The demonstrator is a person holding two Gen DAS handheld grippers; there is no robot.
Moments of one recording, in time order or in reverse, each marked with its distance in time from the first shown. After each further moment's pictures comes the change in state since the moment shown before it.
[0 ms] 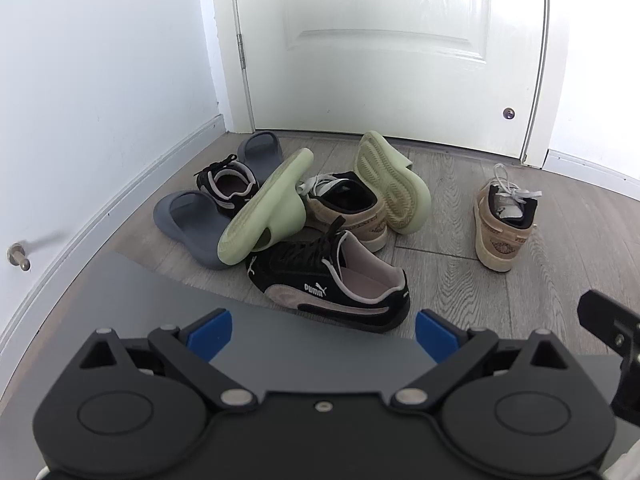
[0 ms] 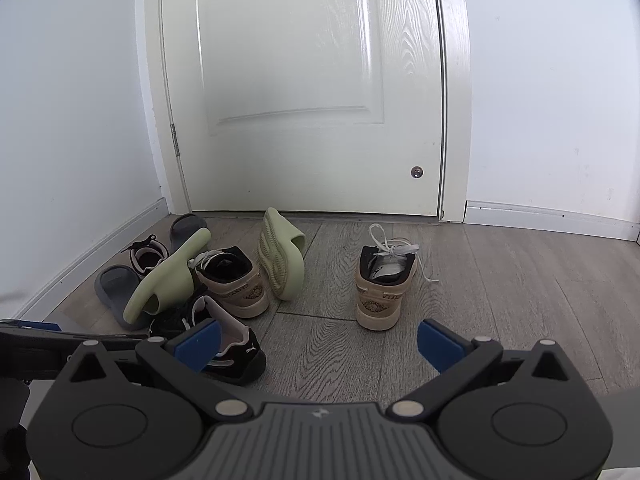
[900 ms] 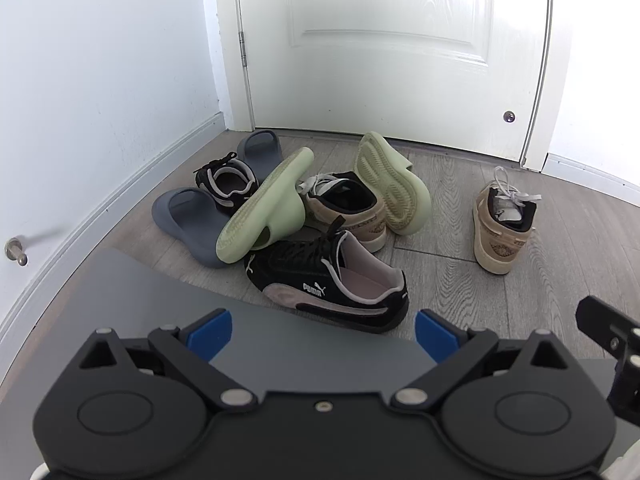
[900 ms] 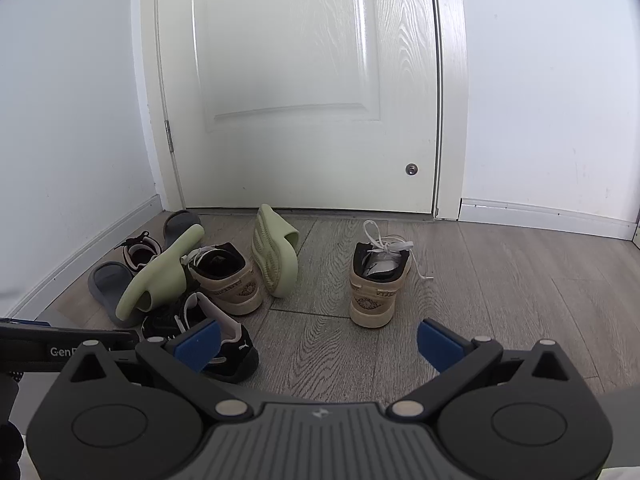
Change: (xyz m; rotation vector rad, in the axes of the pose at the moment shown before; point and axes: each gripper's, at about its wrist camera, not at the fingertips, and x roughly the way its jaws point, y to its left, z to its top) left arm -0.011 -0.013 -0.020 0.006 -0.021 -0.010; right arm 0.004 -0.003 -0.002 -0.001 0.006 0.020
